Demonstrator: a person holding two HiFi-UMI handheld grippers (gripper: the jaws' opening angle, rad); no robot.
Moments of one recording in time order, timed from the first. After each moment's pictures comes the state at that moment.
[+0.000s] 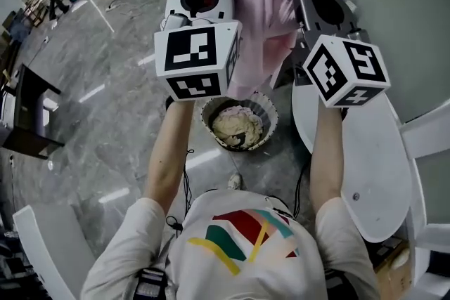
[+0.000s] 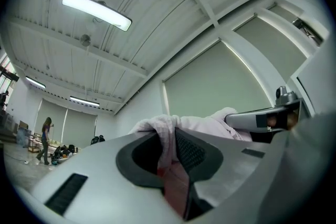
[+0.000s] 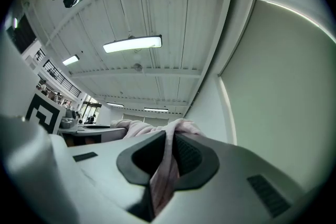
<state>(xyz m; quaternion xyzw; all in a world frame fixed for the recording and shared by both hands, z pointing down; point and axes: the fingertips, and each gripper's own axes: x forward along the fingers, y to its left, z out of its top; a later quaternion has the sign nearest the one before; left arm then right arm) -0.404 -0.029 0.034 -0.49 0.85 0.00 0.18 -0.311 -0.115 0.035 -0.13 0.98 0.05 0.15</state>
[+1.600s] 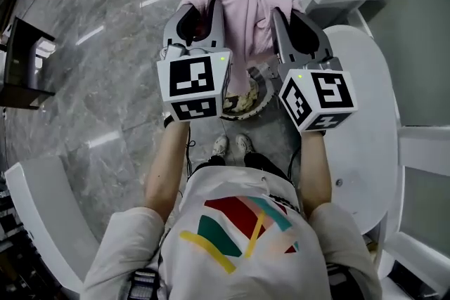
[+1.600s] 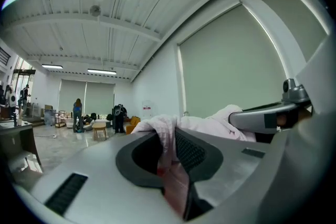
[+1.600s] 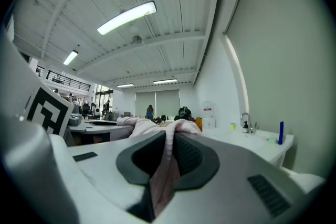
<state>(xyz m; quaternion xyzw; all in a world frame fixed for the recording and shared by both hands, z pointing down) -0.454 -0.035 0.219 -0.41 0.91 -0.04 -0.01 -0.373 -0.121 0.214 -0.05 1.00 -0.02 -0.02</state>
